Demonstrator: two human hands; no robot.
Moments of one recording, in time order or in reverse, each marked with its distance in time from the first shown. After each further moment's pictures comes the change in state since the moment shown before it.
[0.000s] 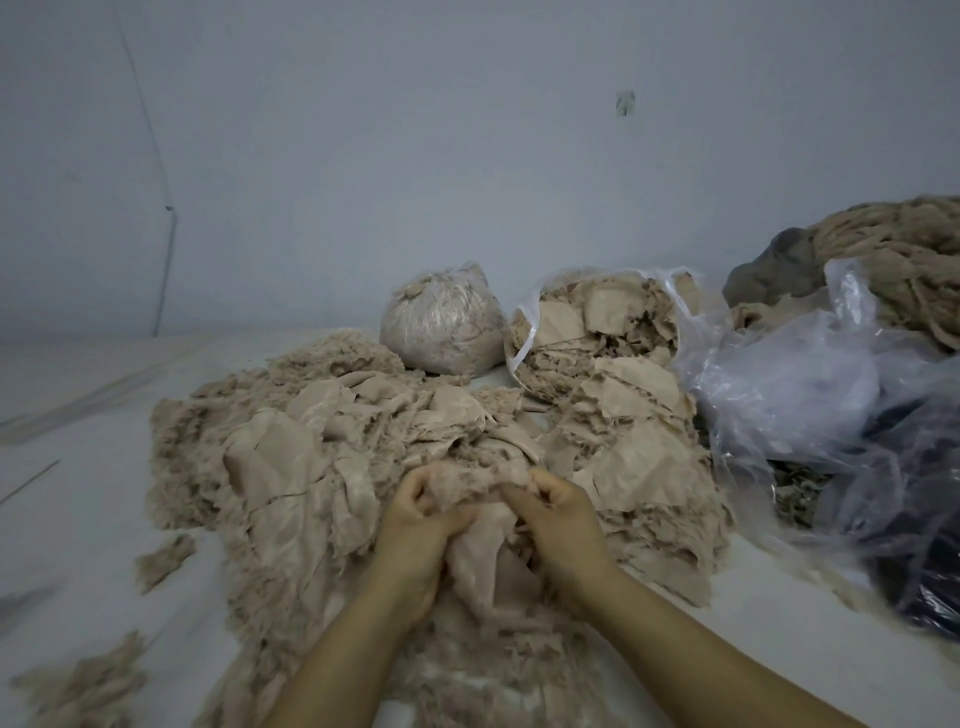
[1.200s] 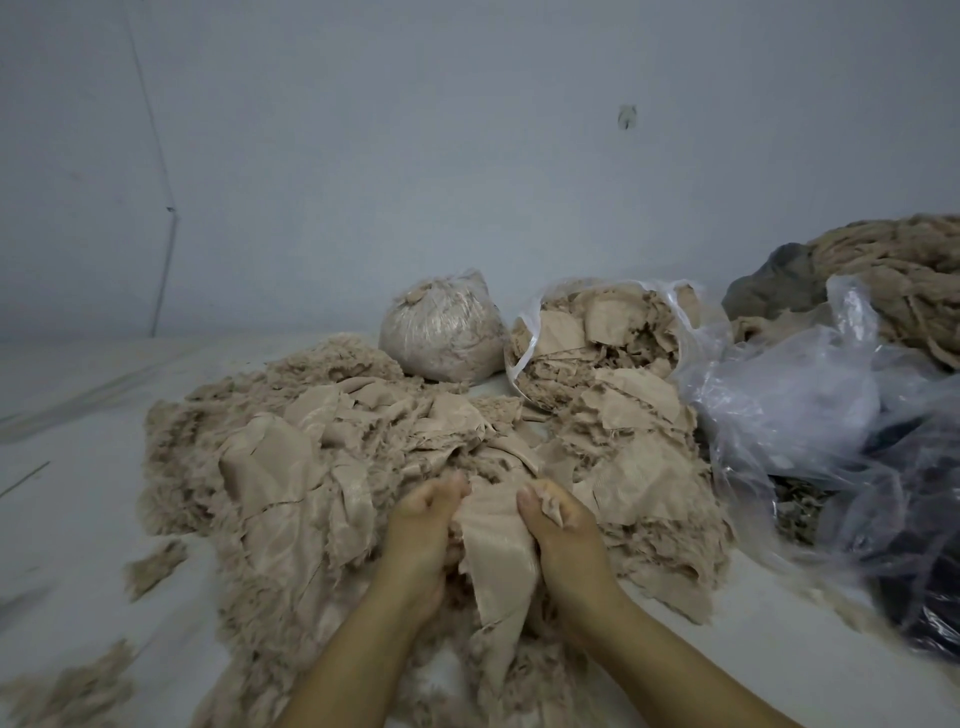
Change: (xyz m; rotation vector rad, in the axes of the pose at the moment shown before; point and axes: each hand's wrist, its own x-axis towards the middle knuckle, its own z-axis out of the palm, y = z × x) left_hand 0.011 -0.004 0.009 0.014 0.016 -0.022; right_hand -0.011 -0.002 0.003 0.213 0.013 -0.022
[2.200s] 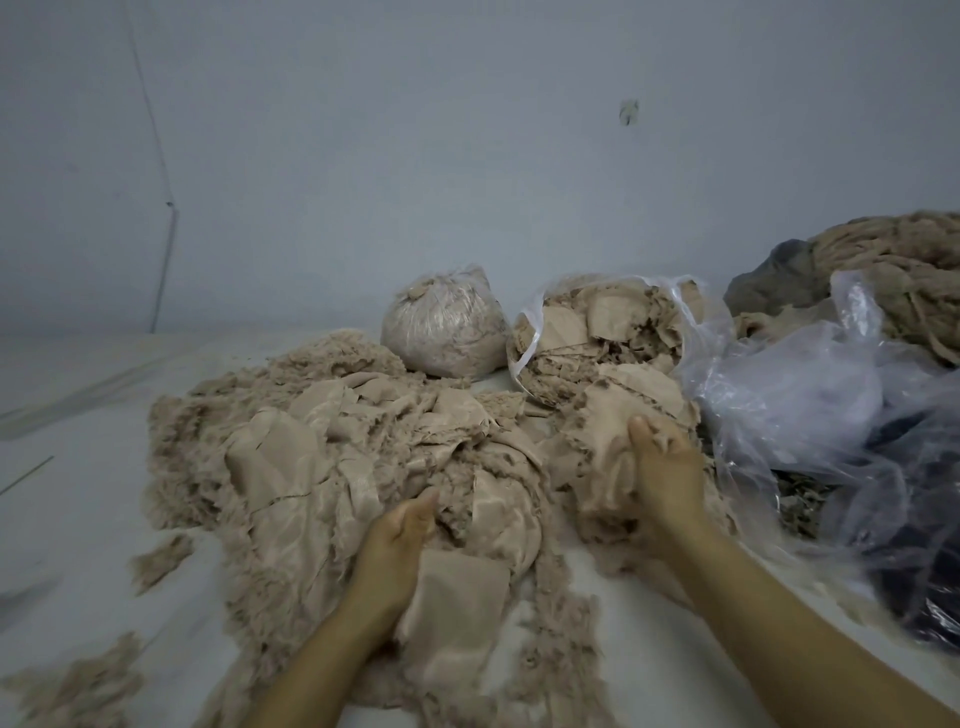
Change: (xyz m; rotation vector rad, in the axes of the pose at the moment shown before) left_hand -0.008 -0.007 -0.038 0.428 -0.038 0.338; right_hand 0.059 -0.024 -0.066 -0.202 0.524 -0.103
